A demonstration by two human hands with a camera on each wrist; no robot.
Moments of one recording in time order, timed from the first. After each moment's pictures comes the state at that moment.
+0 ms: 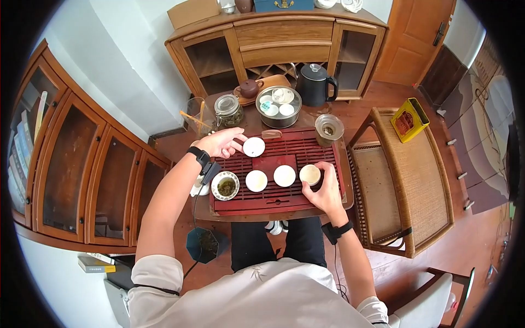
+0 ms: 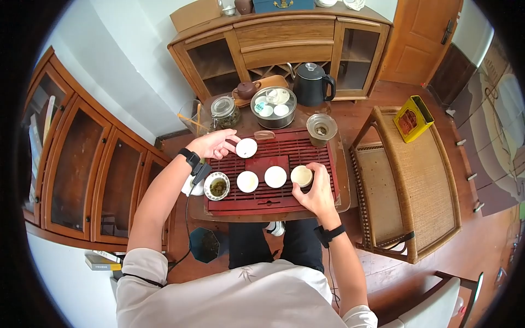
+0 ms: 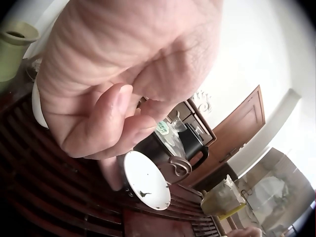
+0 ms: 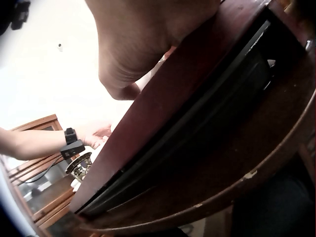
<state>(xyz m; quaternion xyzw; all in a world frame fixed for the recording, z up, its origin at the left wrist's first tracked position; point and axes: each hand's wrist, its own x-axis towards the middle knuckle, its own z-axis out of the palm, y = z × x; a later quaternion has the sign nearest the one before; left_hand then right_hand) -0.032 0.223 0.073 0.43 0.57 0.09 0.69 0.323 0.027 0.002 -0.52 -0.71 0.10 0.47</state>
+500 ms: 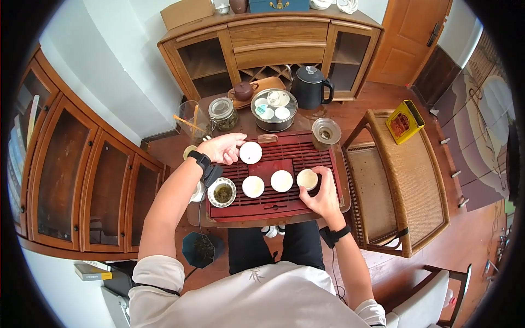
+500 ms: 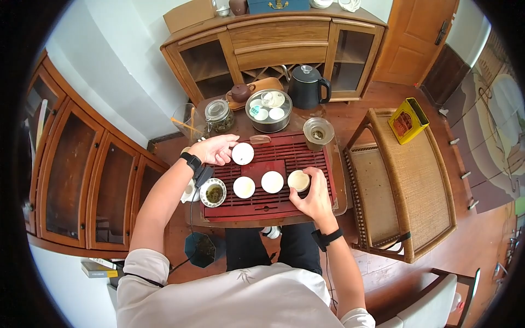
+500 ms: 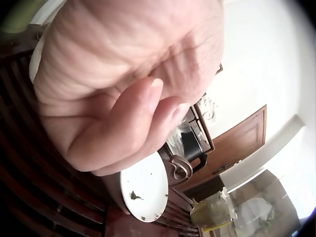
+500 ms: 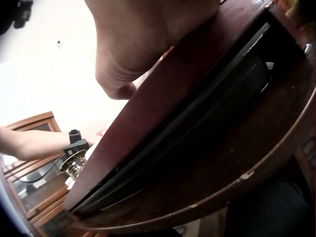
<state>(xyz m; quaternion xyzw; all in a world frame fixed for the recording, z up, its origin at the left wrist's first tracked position) -0.023 0.238 0.053 0.30 0.48 0.06 0.82 0.318 0.024 0.010 -0.54 -0.69 0.11 0.47</state>
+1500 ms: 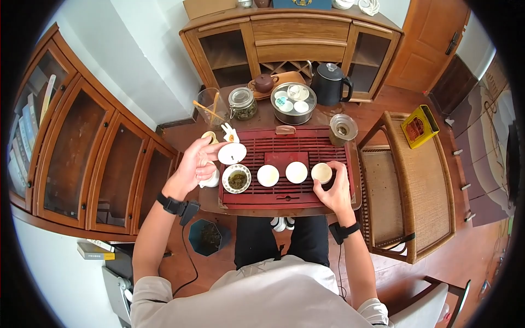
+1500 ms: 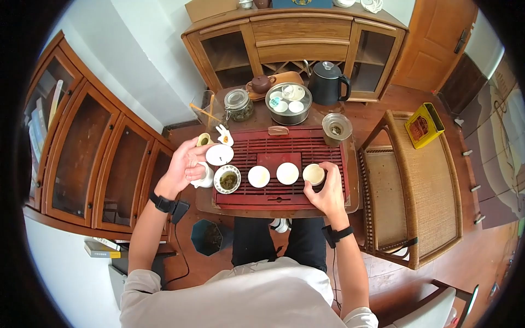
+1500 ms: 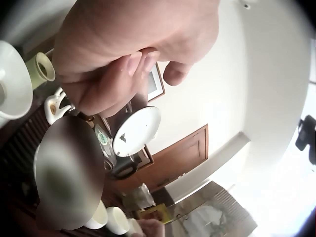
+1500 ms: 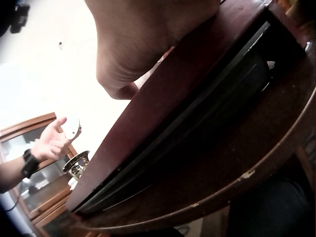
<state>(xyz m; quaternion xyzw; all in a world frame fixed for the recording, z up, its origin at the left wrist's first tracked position) -0.085 0.067 0.157 0.34 0.46 0.36 0.73 0.320 0.024 0.006 -0.54 -0.70 0.11 0.46</state>
